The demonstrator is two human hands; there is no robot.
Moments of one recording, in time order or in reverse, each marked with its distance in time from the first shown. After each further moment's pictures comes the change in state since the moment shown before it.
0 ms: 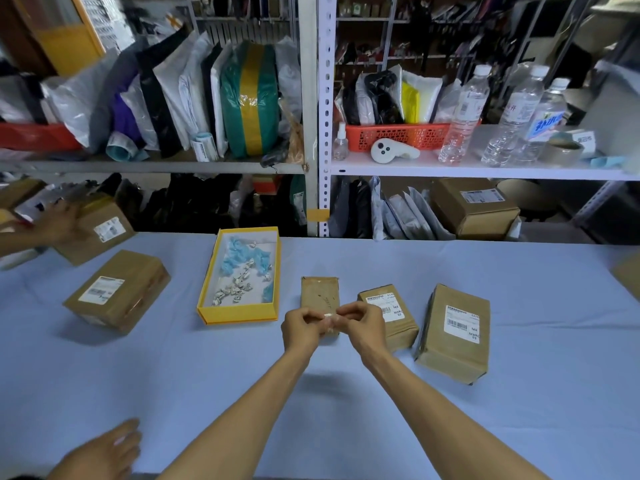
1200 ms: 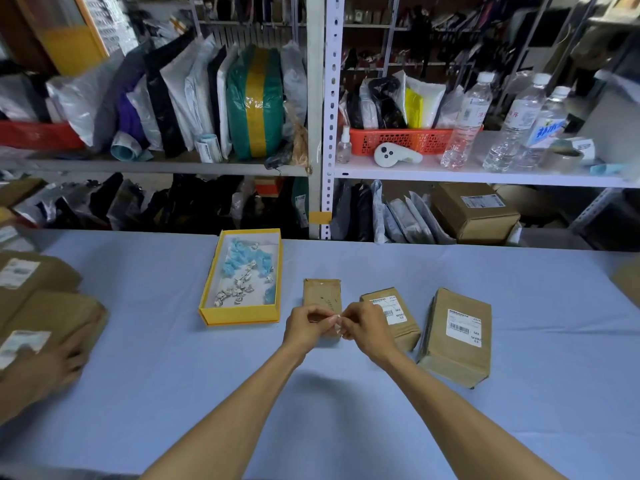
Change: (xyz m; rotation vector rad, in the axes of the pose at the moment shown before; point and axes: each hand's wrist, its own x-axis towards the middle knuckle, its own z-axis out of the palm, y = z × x) left_hand 0.010 -0.001 -0.013 0.039 -0.233 0.134; right_hand 0.015 0.002 -0.009 -0.519 -0.174 -0.310
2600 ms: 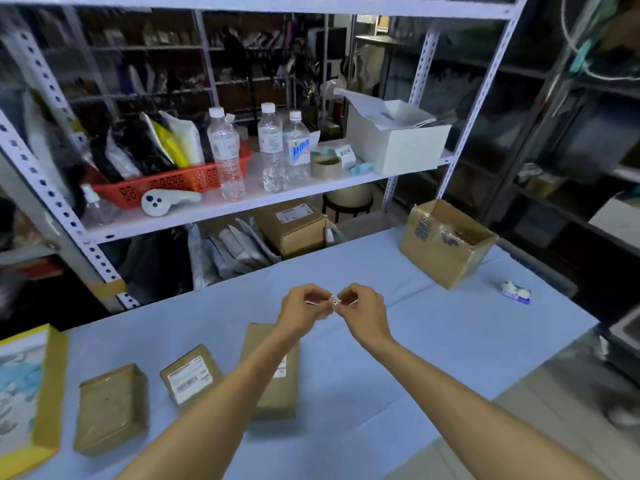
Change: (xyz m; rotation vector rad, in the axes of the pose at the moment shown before) left_hand 0.006 0.157 0.358 0.085 -0.506 0.255; right_hand -0.066 0.159 -0.321 0.049 0.616 0.303
